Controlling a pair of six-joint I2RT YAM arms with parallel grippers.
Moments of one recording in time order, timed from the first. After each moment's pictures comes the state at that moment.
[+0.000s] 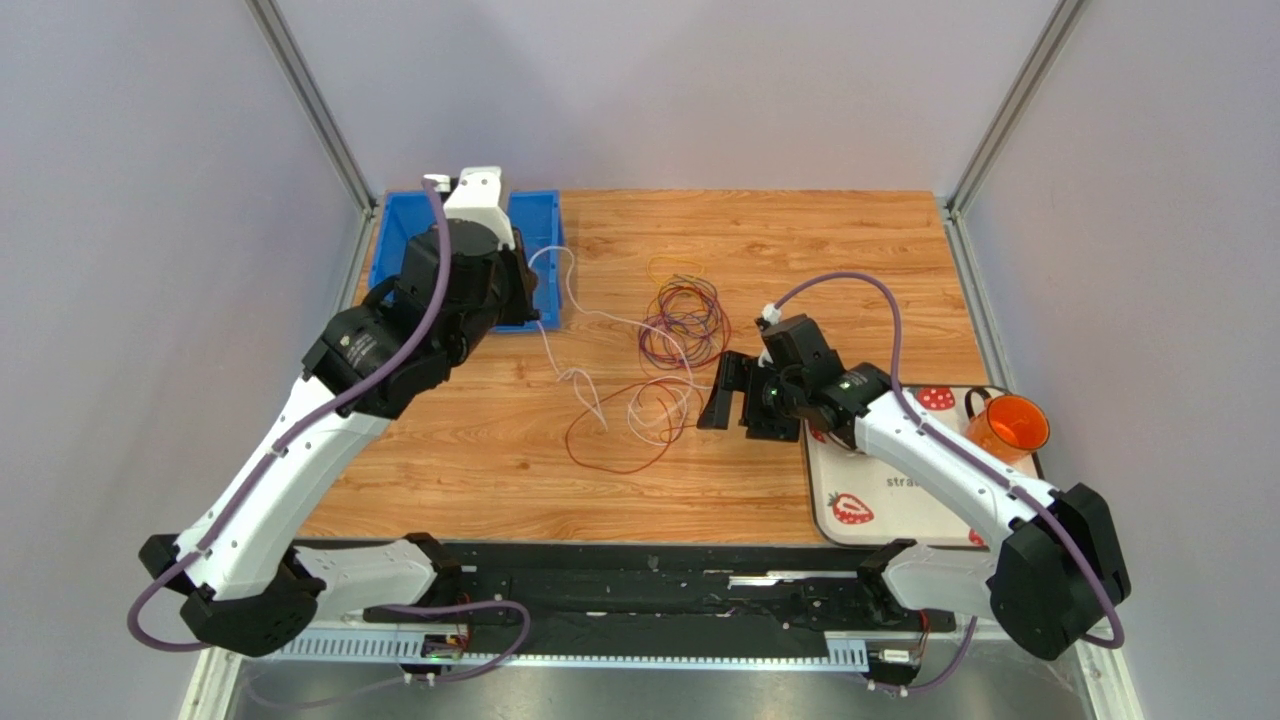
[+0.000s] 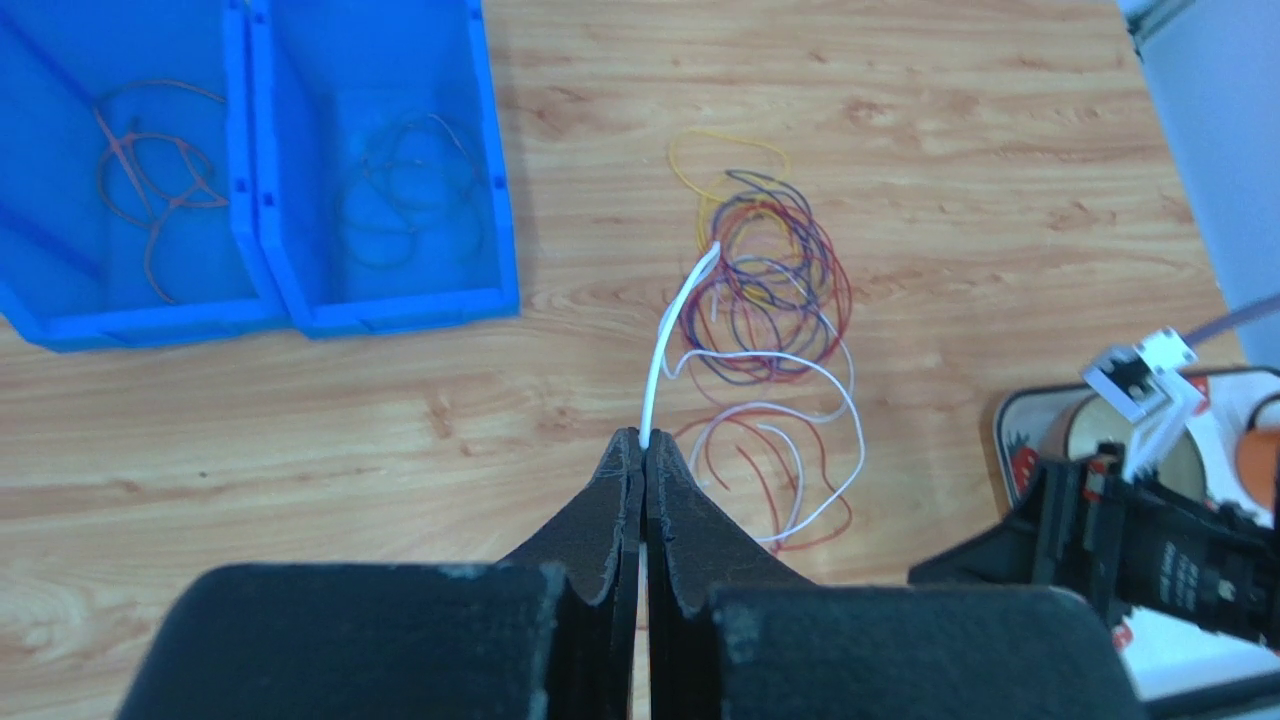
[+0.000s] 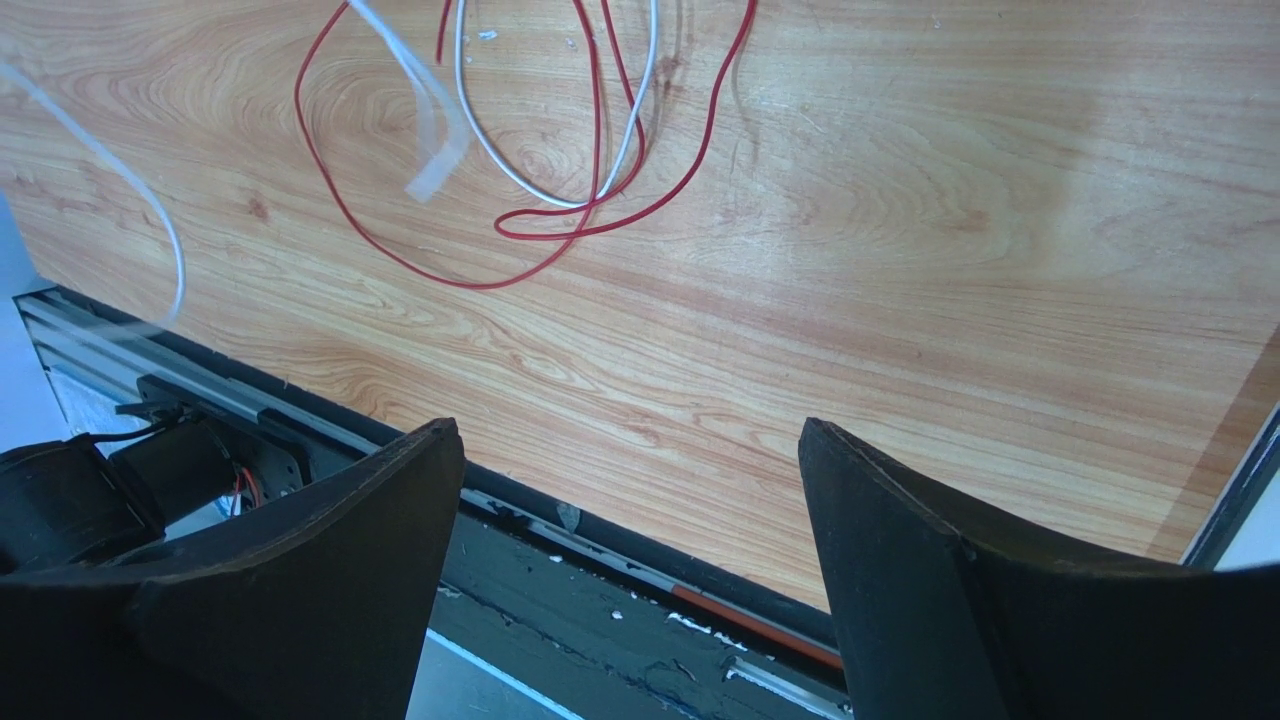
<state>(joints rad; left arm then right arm) -0.72 1.16 1.58 -0.86 -0.43 -0.42 0.58 1.22 0.85 -0.55 -0.18 0.69</state>
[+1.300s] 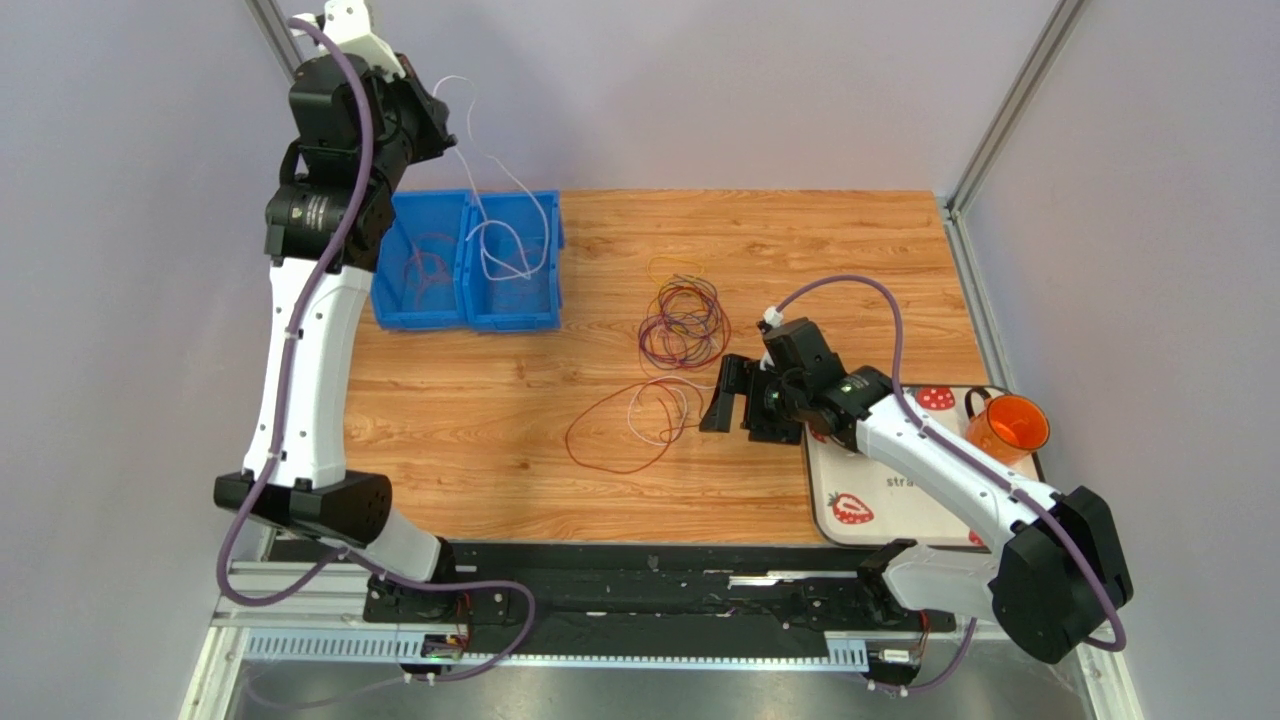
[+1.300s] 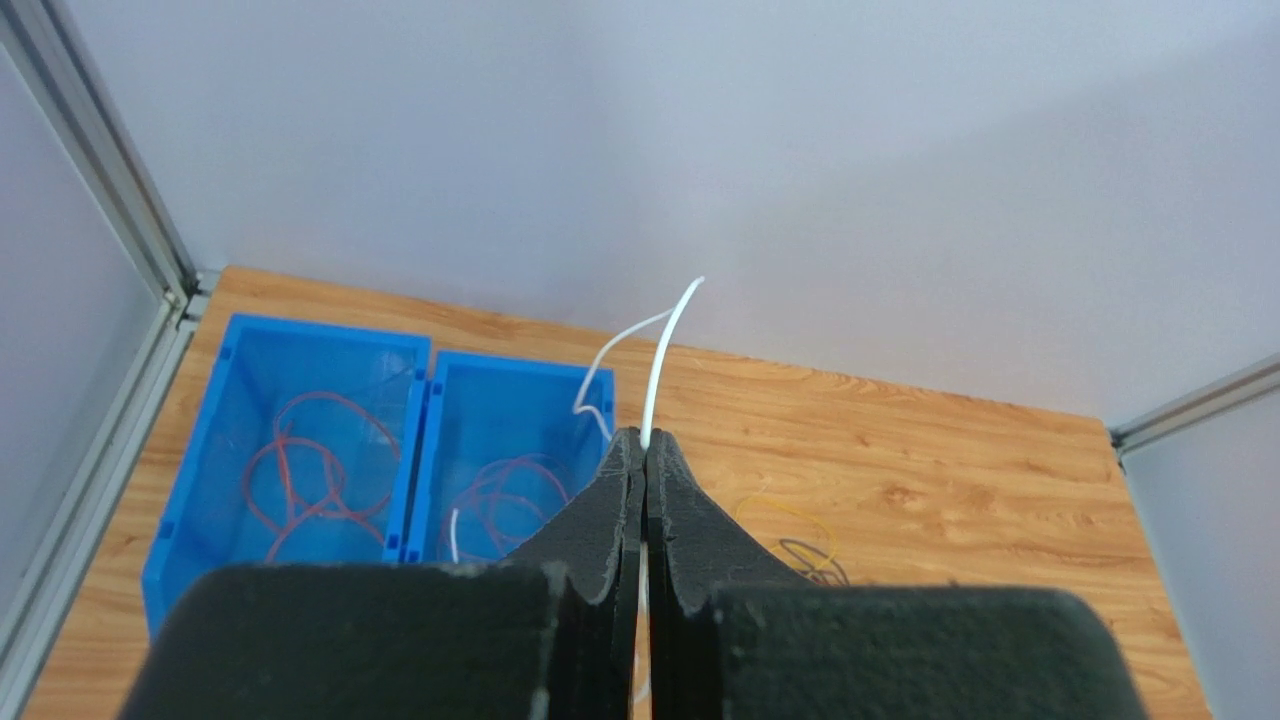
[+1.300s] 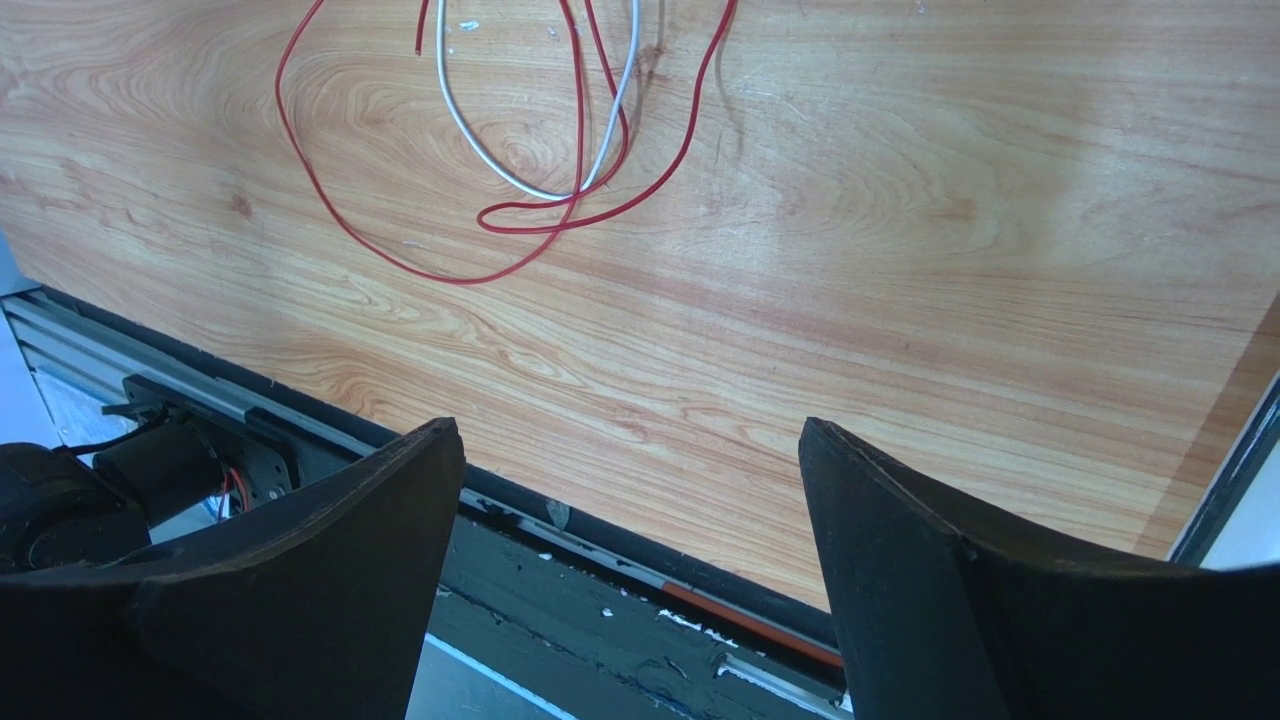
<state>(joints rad) -0.16 1.52 2.09 -0.69 -0.11 -0.32 0.58 1.21 0.83 -0.55 -0.18 0.69</state>
